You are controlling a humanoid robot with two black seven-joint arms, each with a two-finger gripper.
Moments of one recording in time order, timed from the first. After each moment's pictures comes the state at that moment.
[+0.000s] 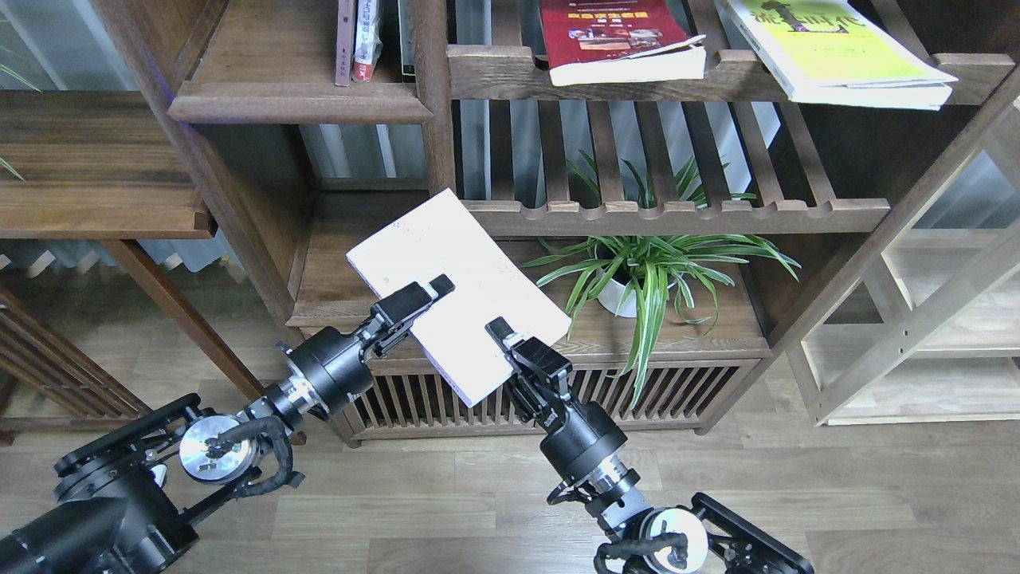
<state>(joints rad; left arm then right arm) -0.45 0.28 -0.58 -1.17 -0.37 -0.49 0.04 0.07 0.02 0.76 1.20 0.30 0.58 0.07</state>
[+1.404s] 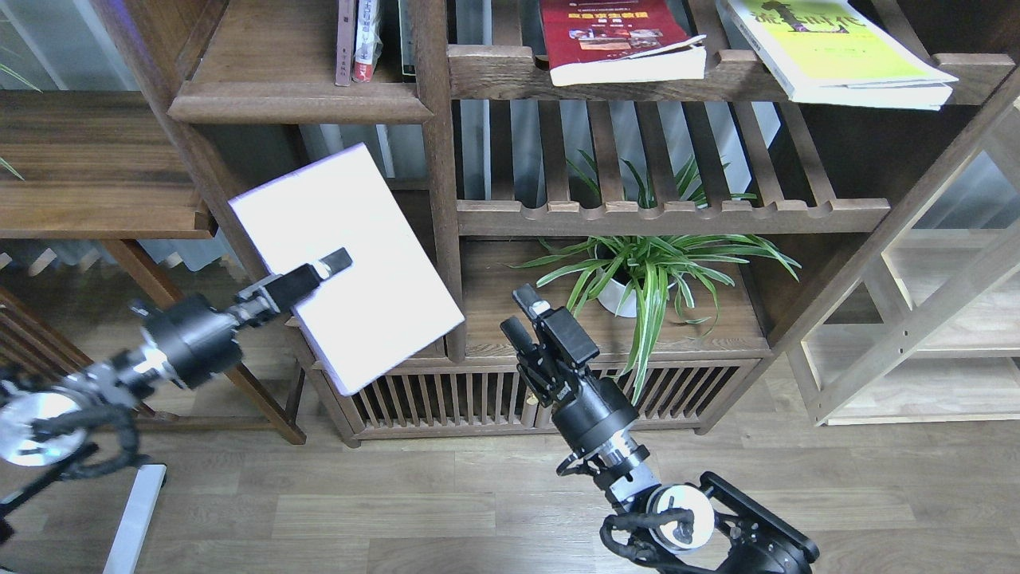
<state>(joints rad) -0.40 0.74 -0.77 -1.49 -0.17 -0.49 0.06 0.13 0.01 0.82 1.18 0.30 0.58 0.08</state>
